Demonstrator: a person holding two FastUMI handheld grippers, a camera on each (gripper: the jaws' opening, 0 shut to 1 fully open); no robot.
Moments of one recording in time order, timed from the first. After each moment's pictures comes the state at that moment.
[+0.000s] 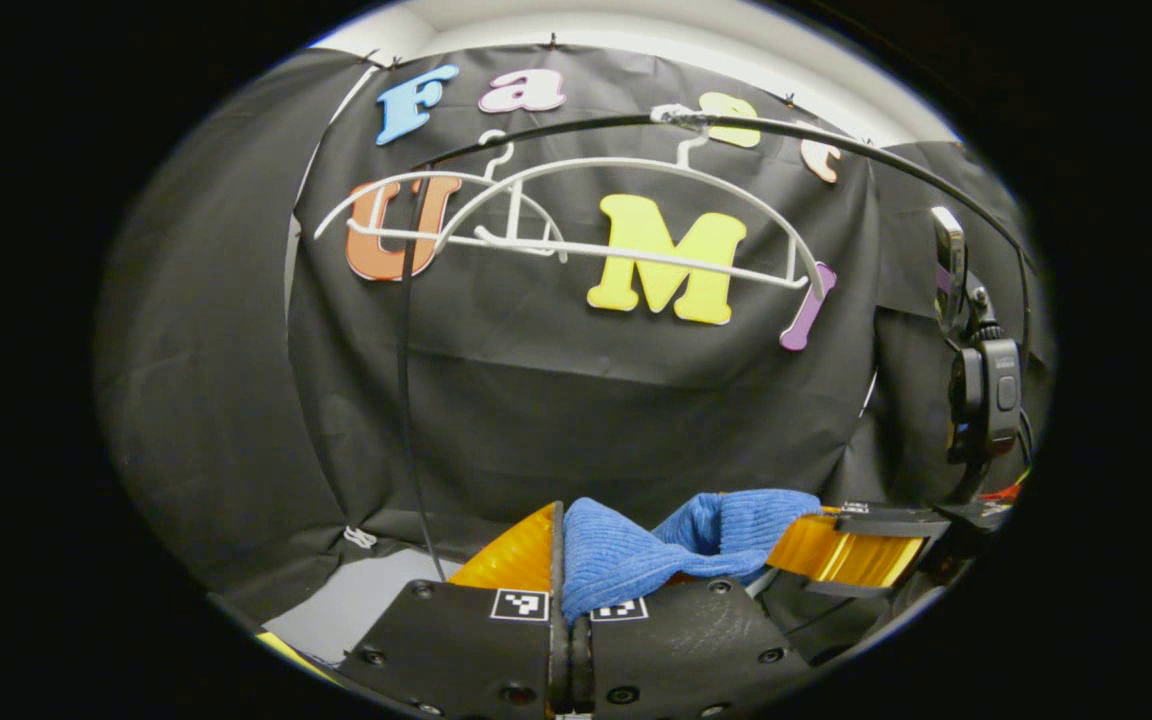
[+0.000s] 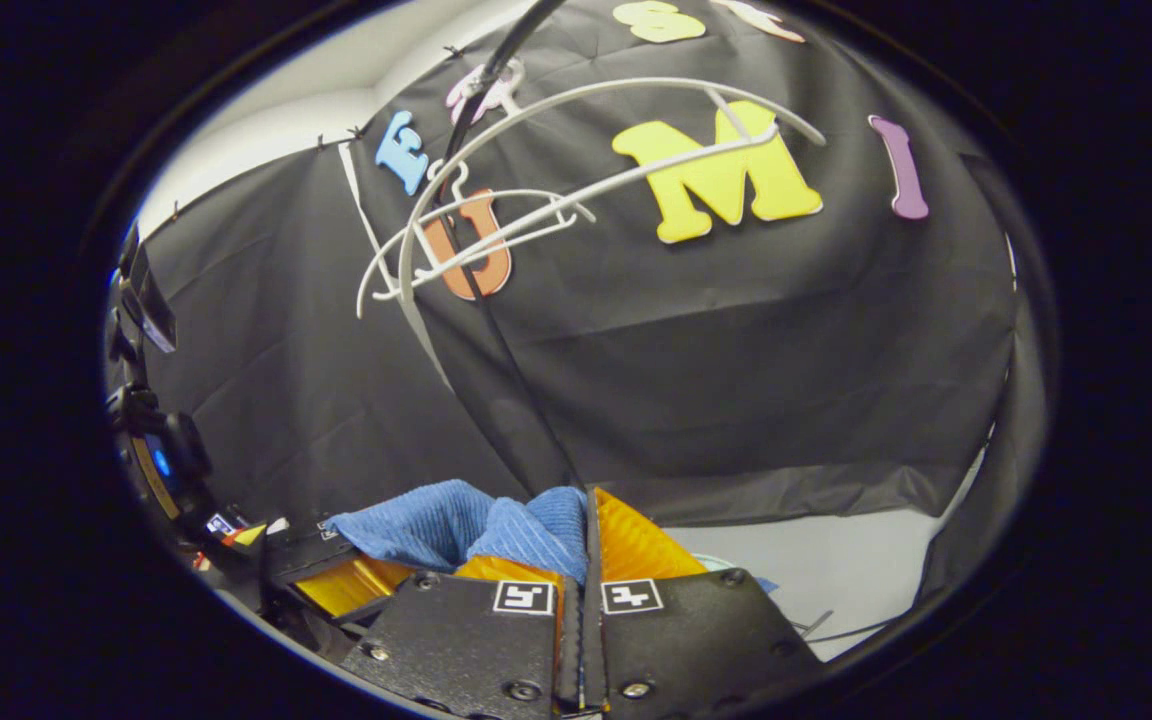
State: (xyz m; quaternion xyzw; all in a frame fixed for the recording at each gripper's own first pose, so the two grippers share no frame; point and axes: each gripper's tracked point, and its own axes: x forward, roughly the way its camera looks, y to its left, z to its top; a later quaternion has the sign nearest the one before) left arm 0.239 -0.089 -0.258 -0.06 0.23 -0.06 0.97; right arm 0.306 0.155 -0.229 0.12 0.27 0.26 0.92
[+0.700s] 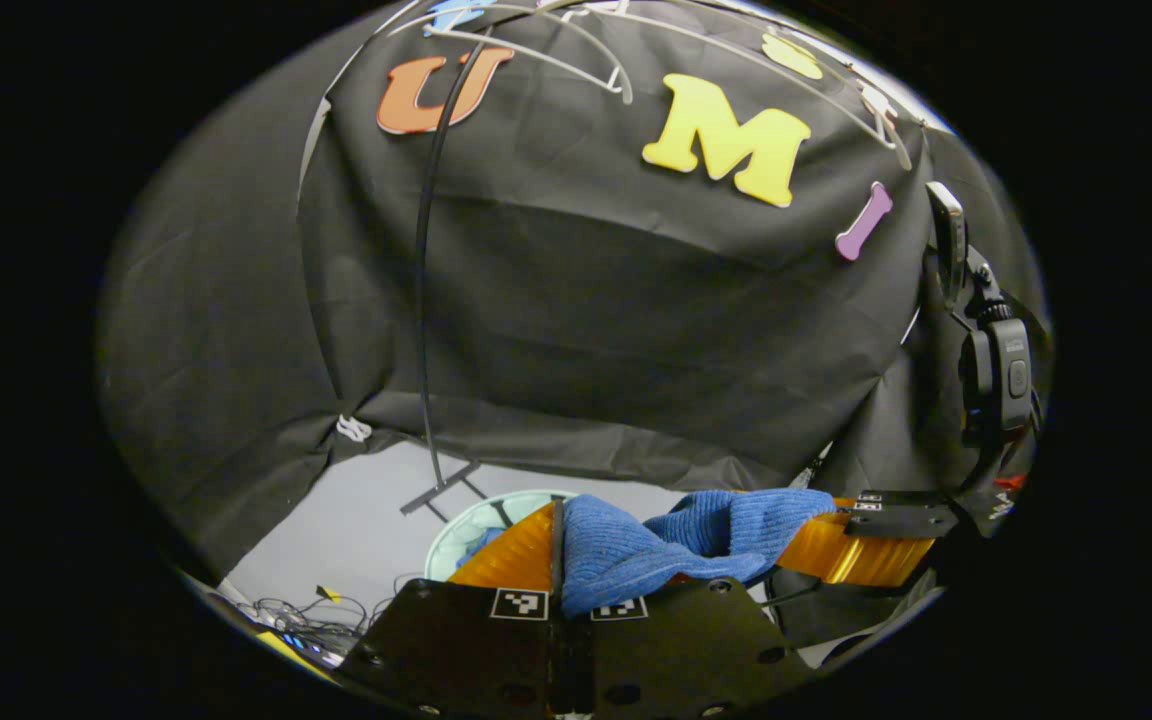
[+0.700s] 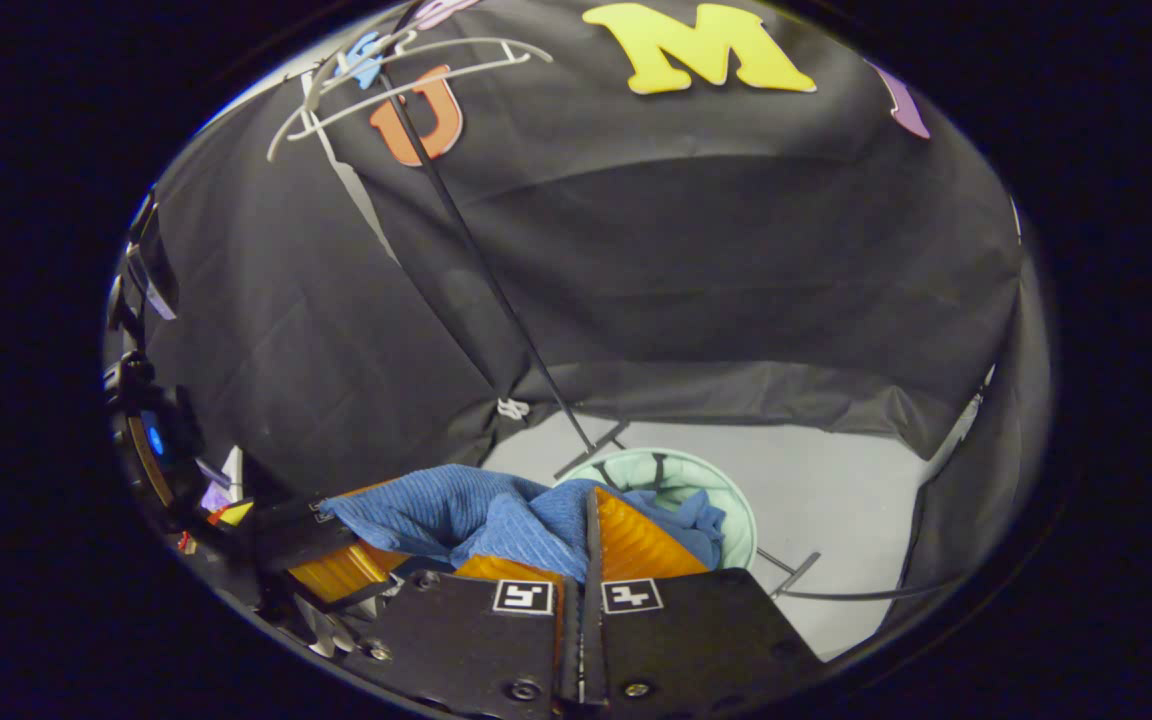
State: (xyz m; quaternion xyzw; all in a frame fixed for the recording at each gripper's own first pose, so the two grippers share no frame) left arm 0.205 -0.072 -0.448 -0.10 0.39 -0.05 0.92; right arm 0.301 0.157 -0.411 0.05 0.44 0.21 0.87
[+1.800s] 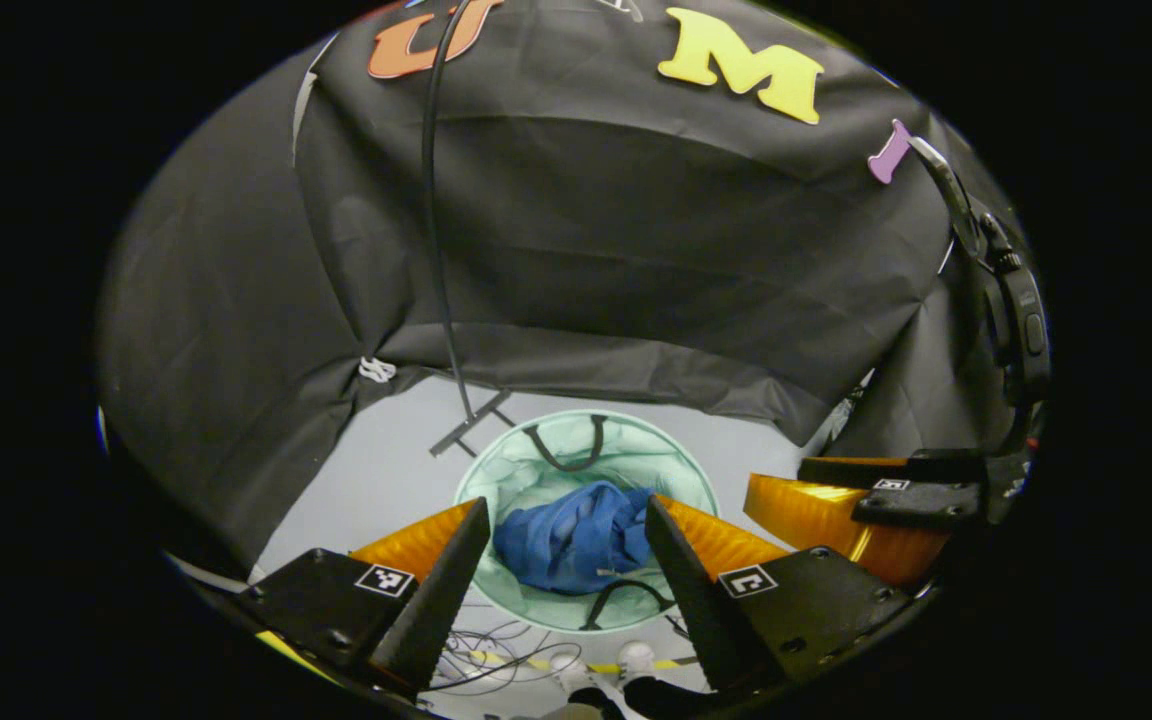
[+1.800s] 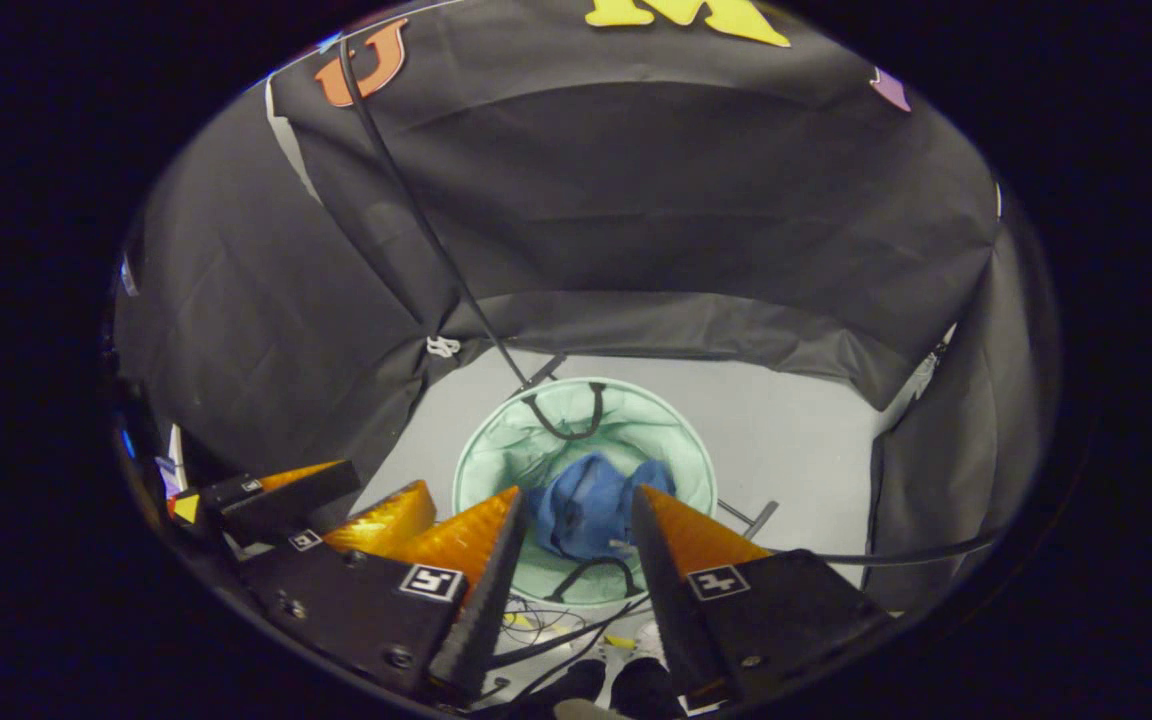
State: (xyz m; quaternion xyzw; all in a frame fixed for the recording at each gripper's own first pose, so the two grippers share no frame) left arm 0.178 -0.055 -0.511 -0.05 0.48 -0.03 0.88; right arm 0.299 0.139 -0.479 0.01 0.50 0.12 0.86
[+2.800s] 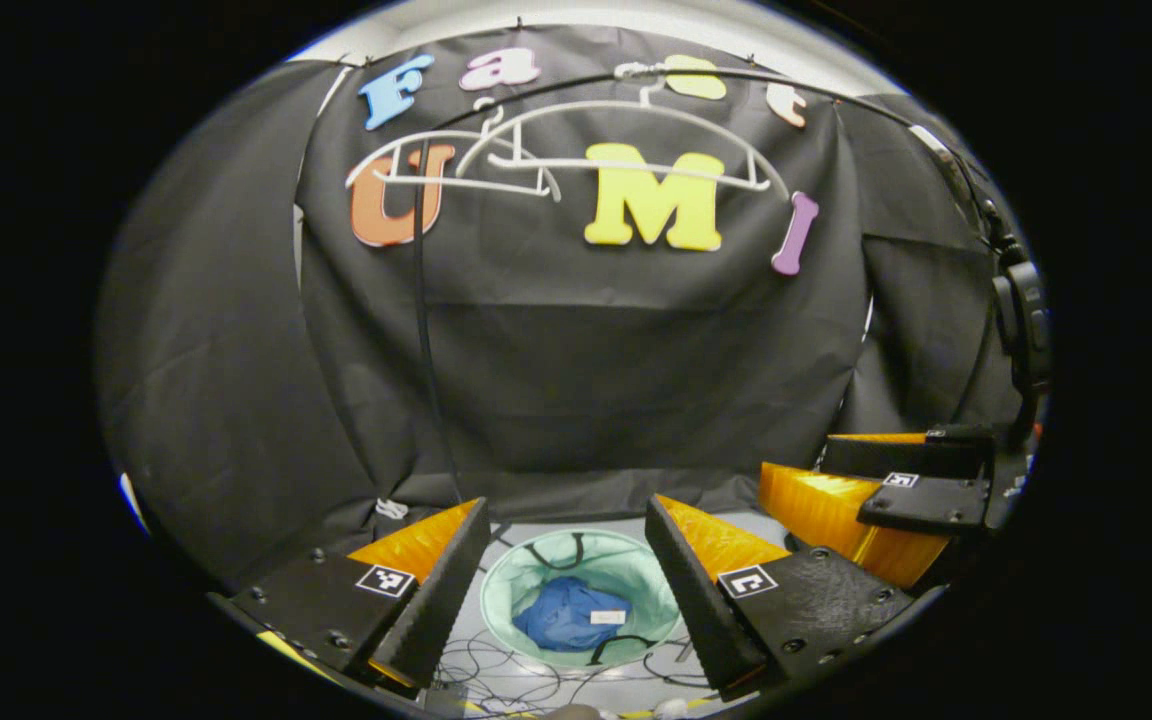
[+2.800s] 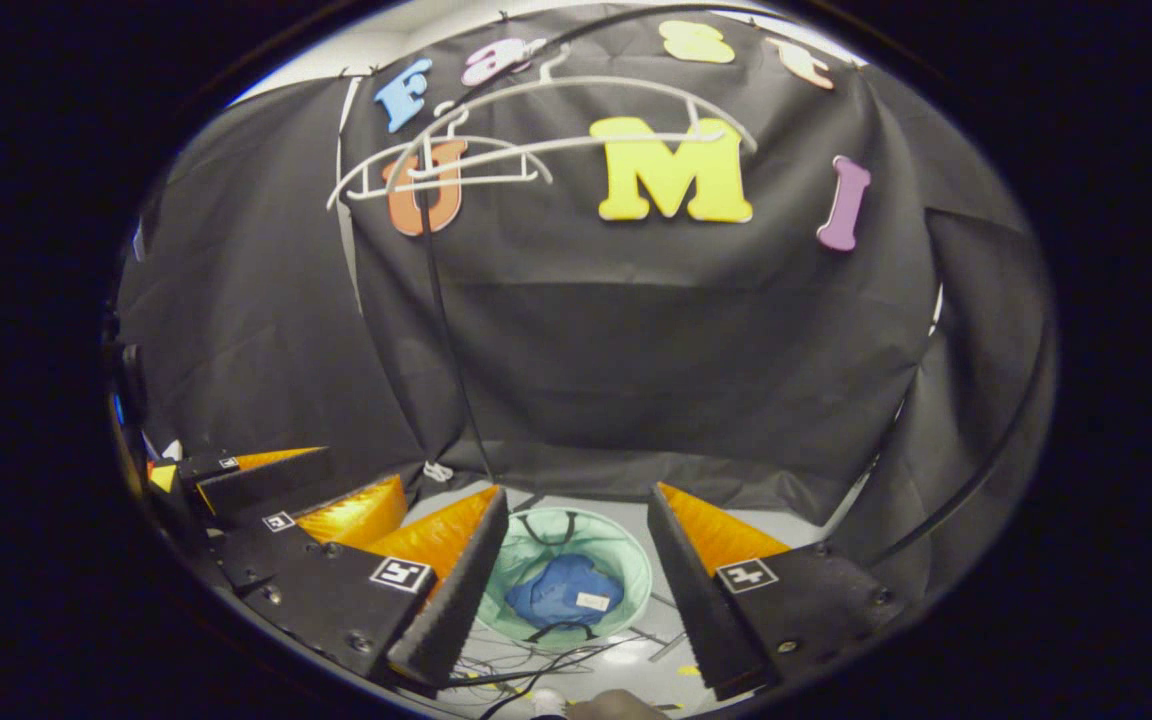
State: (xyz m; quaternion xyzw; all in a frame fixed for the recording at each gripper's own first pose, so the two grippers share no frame) left arm 0.150 -0.080 -0.287 0.00 0.26 -0.07 0.96; right arm 0.237 0.103 -0.269 -0.01 0.25 0.12 0.96
